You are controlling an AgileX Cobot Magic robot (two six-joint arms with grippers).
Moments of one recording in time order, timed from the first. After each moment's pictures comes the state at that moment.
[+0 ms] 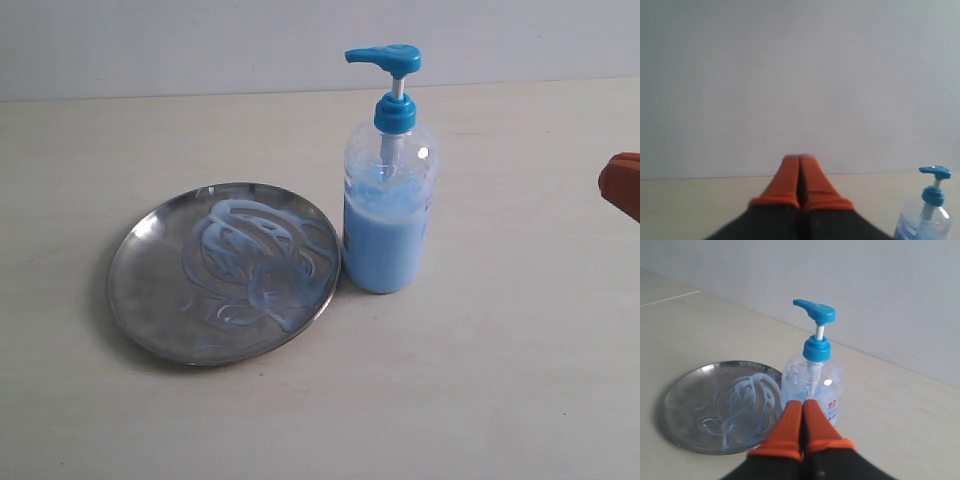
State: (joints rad) left arm -0.30 0.18 -0.56 0.03 0.43 -0.17; right arm 0.66 0.44 -0.35 -0.22 0.23 0.13
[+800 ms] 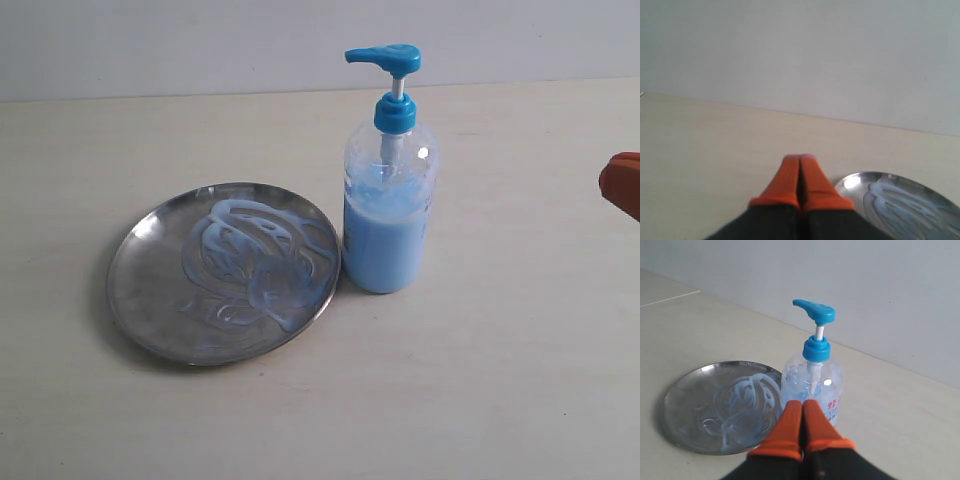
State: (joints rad) left arm -0.06 0.01 -0.08 0.06 0.25 -0.21; right arm 0.66 0.44 -0.35 -0.22 0.23 0.13
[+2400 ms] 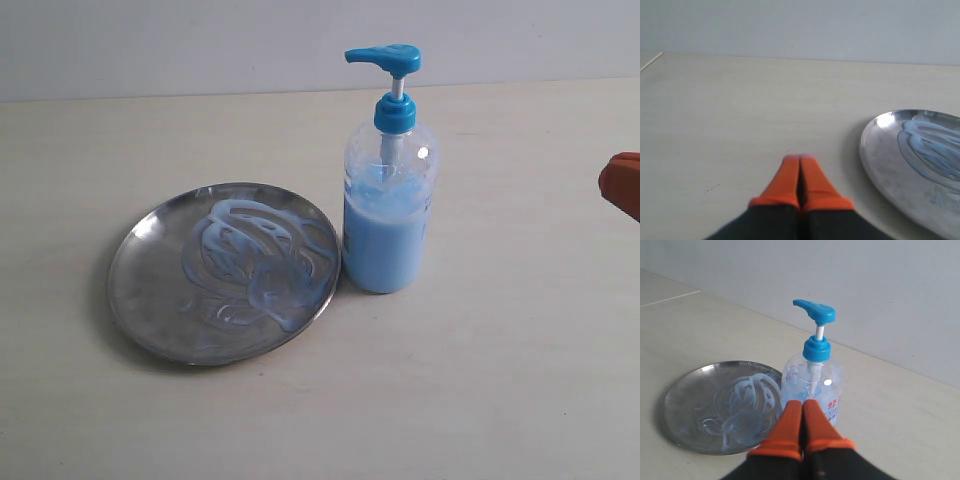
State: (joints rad) left arm -0.06 0.01 0.00 0.15 0.35 -0.18; right arm 0.66 0.44 -0.35 -0.22 0.23 0.13
